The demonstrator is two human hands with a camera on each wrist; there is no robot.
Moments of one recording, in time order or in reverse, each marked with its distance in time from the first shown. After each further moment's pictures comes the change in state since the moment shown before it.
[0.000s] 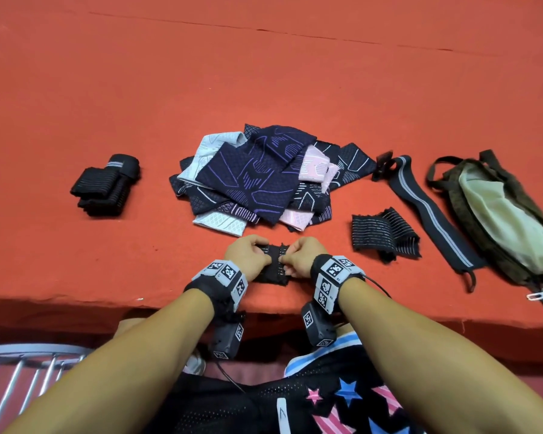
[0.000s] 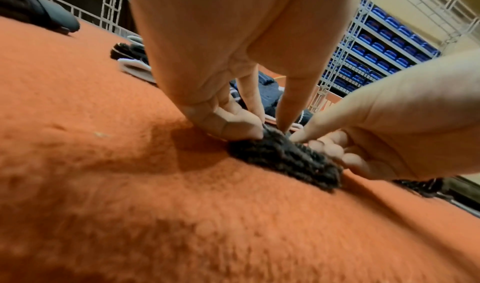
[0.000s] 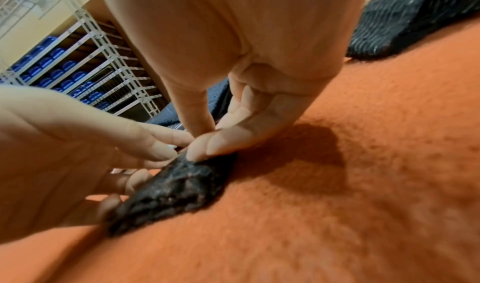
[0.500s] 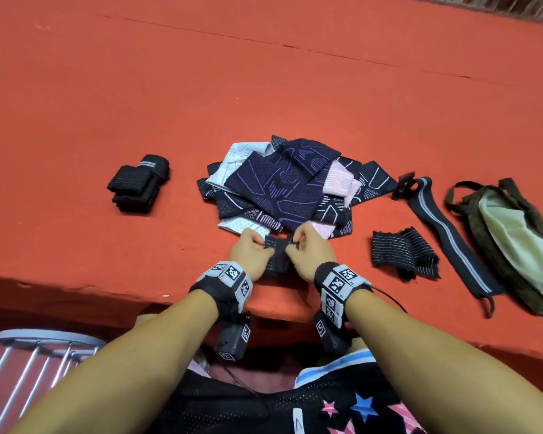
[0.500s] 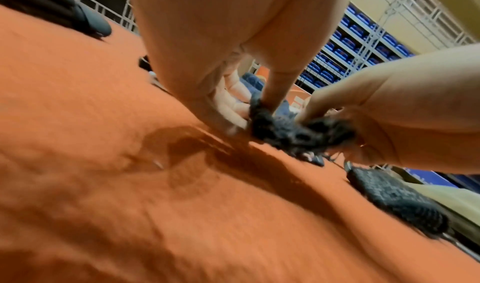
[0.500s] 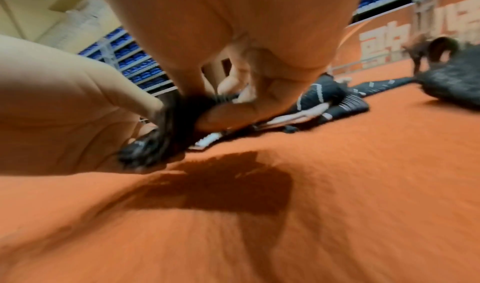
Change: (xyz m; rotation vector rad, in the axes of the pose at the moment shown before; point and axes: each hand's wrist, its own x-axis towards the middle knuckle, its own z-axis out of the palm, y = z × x) left_hand -0.008 -0.005 -0.036 -0.229 0.170 -0.051; right_hand -0.018 -0.041 0.020 -0.258 0.224 -0.382
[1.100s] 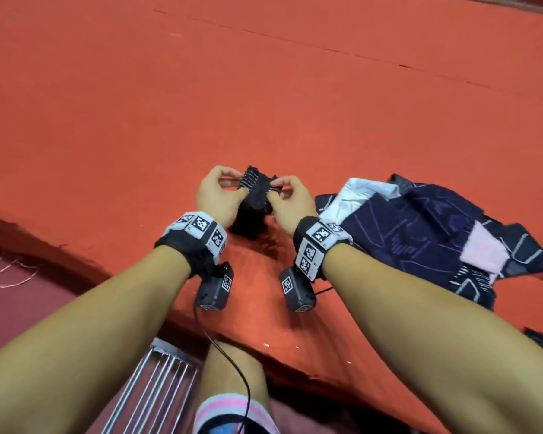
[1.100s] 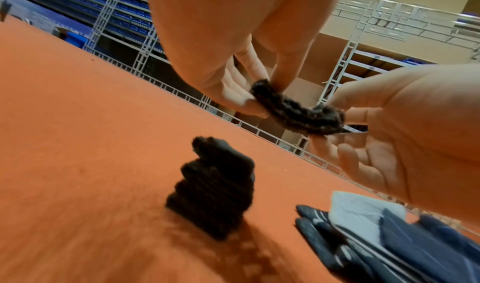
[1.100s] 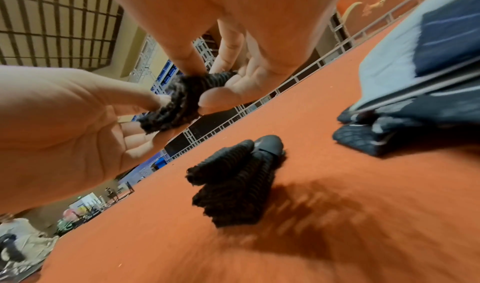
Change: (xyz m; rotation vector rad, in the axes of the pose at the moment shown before) left_hand 0.118 -0.017 -0.279 -0.157 0.543 0.167; right_hand 0.121 -0.254 0.146 0.443 -0.054 -0.234
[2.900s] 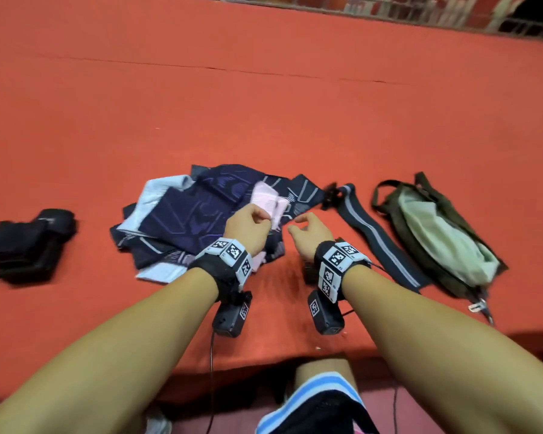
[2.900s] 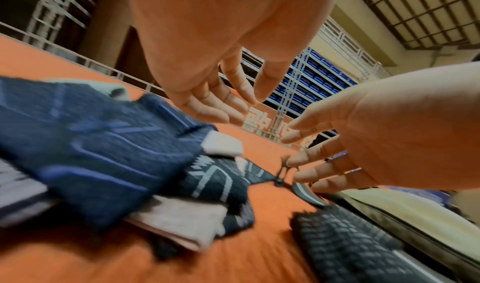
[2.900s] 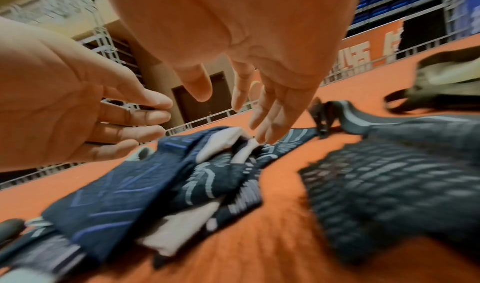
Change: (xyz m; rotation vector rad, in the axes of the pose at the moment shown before) left_hand -0.245 0.147 0.303 0.151 -0.637 0.134; right_hand -0.132 0.152 -0.382 -0.345 0.294 0.471
